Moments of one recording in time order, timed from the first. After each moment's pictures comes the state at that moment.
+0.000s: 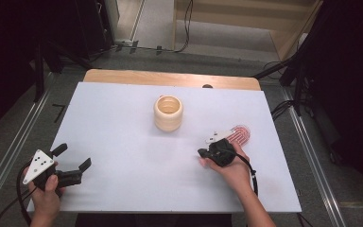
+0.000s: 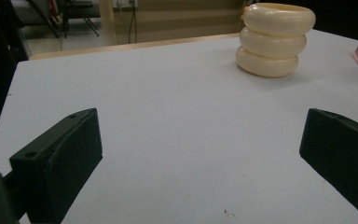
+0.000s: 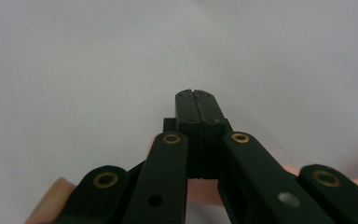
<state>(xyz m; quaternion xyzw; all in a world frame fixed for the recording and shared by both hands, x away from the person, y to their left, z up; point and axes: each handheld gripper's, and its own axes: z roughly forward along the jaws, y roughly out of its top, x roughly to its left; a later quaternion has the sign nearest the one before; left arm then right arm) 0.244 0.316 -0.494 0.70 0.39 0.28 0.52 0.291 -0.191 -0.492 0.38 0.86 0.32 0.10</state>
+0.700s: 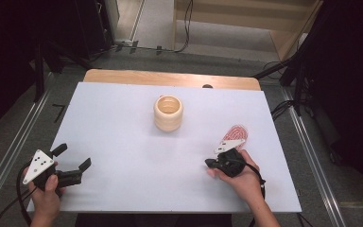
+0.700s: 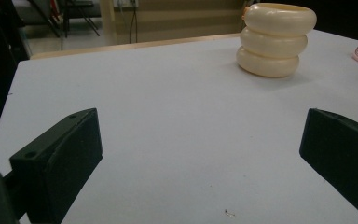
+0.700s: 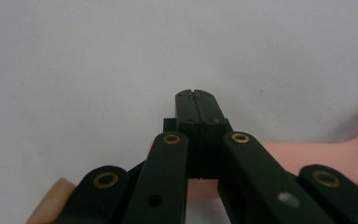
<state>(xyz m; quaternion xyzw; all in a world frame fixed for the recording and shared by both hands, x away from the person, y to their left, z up) 0.244 0.316 -0.494 0.70 0.39 0.28 0.52 0.262 -0.211 -0.492 0.37 0.87 0.31 0.08</state>
